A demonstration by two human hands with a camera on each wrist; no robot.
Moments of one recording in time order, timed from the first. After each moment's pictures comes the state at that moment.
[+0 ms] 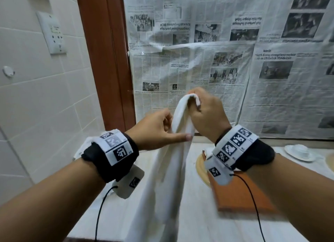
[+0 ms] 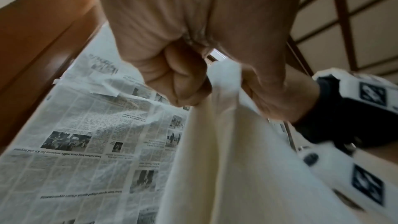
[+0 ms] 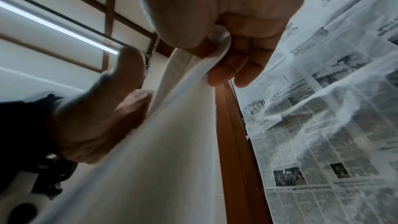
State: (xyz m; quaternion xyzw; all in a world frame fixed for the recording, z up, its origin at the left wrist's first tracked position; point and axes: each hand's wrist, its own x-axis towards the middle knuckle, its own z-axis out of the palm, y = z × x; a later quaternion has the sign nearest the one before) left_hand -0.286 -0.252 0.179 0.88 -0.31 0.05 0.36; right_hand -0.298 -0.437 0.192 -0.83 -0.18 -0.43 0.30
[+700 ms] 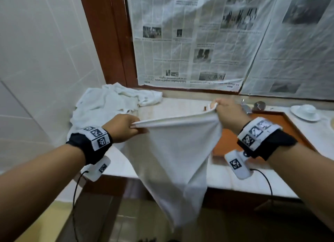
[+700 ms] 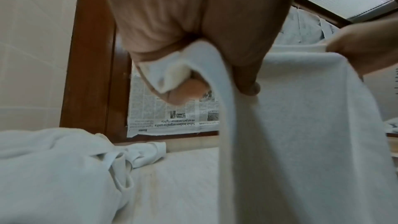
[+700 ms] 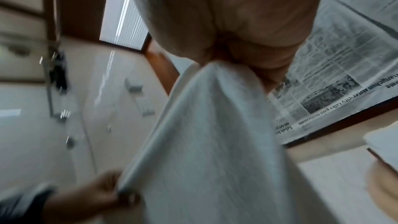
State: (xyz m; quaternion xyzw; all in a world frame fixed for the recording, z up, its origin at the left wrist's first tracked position) left_hand -0.287 -0.175 0.017 0.95 -0.23 -0.01 0.21; right_hand -0.327 -0.512 0.060 -0.89 0.02 -0.07 0.44
